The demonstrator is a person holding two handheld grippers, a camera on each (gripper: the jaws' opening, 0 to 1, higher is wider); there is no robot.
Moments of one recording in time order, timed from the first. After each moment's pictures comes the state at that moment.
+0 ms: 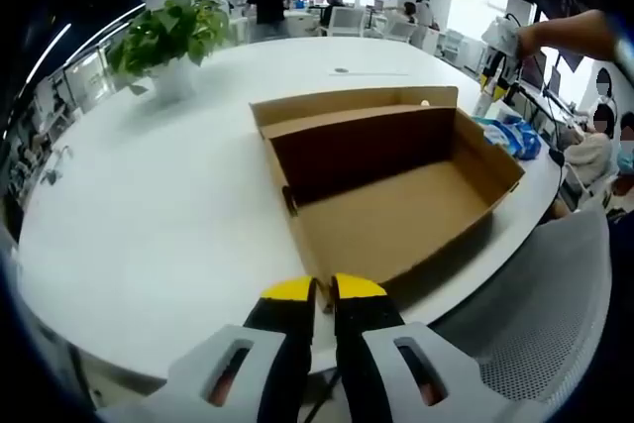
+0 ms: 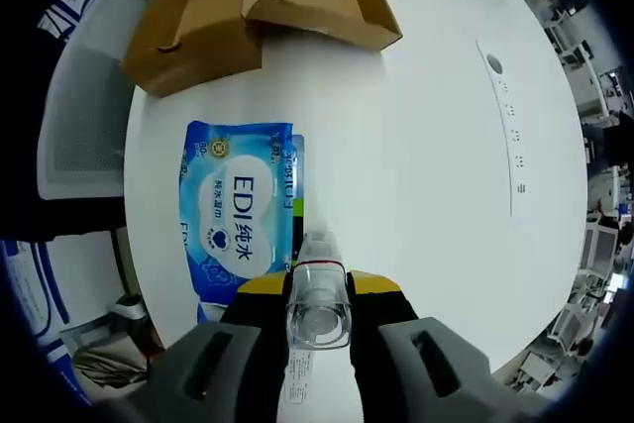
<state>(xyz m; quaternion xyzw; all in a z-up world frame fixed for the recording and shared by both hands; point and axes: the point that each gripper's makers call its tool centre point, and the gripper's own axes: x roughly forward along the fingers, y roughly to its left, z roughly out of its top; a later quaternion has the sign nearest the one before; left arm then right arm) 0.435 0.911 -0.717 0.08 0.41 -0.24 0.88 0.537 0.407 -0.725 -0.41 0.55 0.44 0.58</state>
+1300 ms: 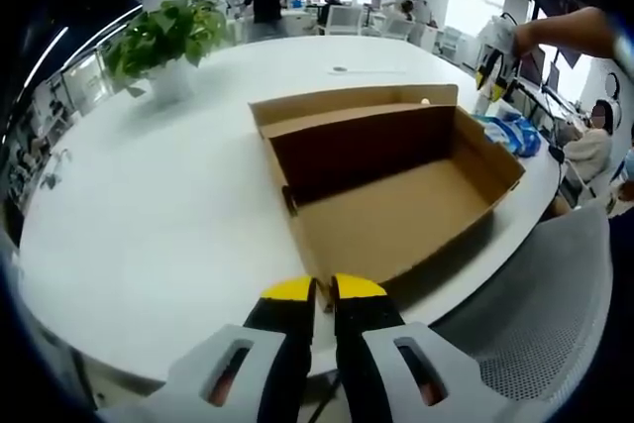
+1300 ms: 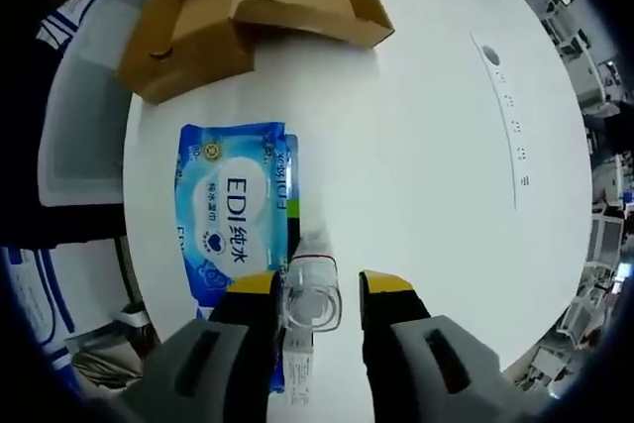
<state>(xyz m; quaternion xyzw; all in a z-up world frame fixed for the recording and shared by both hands) 0.437 0.911 -0.717 0.08 0.41 -0.24 0.87 0.542 0.406 -0.720 -0.39 0.55 0.44 0.60</state>
